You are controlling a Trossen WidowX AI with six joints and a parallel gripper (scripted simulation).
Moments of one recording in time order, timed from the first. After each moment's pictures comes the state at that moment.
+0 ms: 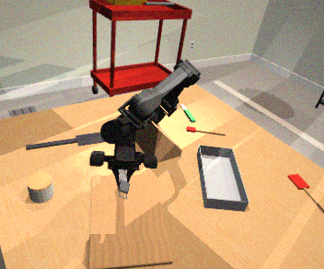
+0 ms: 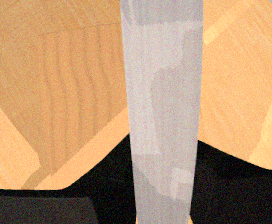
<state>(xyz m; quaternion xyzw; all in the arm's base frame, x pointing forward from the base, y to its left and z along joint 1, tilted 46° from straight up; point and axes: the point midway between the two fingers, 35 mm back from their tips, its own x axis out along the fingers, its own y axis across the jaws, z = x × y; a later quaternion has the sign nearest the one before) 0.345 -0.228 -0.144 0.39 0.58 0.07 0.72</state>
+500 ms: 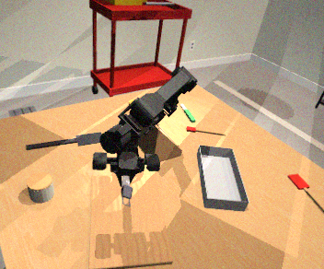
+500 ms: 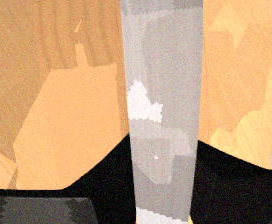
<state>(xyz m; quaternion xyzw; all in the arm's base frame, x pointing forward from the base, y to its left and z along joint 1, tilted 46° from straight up) 0.345 -0.219 -0.140 0.38 0.63 0.11 0.67</state>
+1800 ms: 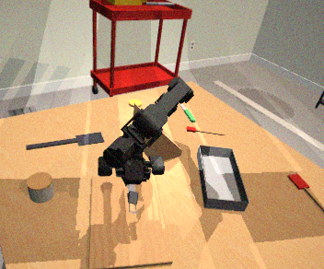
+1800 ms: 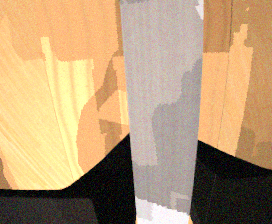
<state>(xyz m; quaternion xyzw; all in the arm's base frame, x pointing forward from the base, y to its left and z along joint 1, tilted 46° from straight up) 0.341 -0.197 -0.137 0.35 0.70 0.17 0.60</state>
